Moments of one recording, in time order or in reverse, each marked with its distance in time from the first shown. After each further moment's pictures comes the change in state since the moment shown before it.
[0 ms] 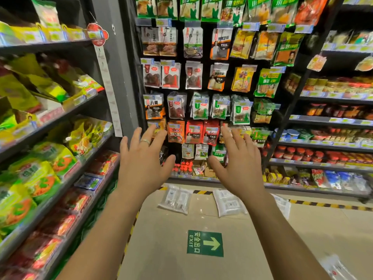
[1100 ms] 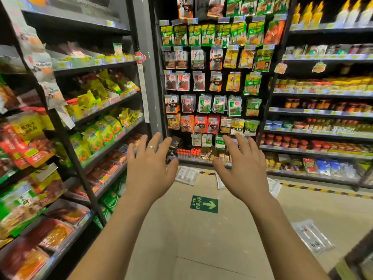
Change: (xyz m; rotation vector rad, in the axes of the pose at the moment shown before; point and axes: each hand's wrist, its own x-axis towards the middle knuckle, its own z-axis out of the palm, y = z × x) left_hand -0.492 0.221 -0.260 0.071 0.052 -0.117; right_hand -0.471 0.041 -0.320 0.063 -0.021 -0.050
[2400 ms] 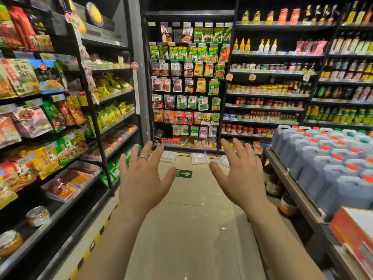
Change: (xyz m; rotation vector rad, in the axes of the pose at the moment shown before) left_hand -0.633 0.096 -0.342 -0.095 0.050 0.014; right_hand -0.645 -0.065 -0.368 -0.076 0.018 0.057
